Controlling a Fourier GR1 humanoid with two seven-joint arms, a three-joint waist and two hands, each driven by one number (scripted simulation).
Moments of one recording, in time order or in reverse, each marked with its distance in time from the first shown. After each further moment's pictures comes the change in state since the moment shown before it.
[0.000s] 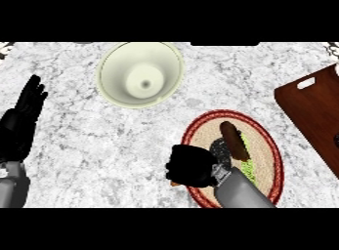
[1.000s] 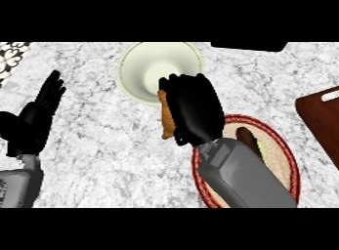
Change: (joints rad) left arm -0.053 -0.024 -0.056 0.034 -0.009 -0.029 -0.009; right arm -0.266 0.085 -0.155 -0.203 -0.409 -0.114 1.167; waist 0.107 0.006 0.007
